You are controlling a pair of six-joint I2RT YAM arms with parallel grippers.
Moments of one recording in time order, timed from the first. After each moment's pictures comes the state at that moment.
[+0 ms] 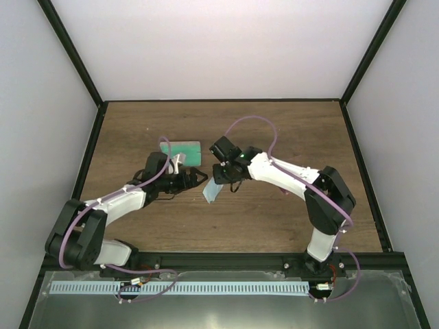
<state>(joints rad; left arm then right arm) -0.40 1.36 0.57 0.10 0.59 -0.71 0.82 1.76 1.33 -0.68 0.04 0.60</state>
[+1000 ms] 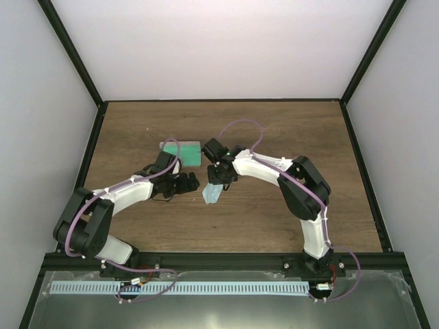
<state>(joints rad) -0.45 1.49 0.71 -0.25 0.24 -0.62 0.81 1.97 1.43 -0.67 0.05 0.64</state>
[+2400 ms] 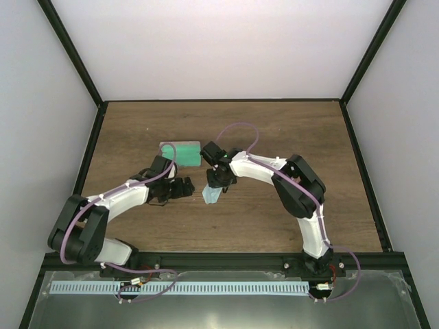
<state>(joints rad) -0.43 1.42 0.65 -0.30 0.21 -0.57 0.82 2.04 1.43 -0.67 0.04 0.60</state>
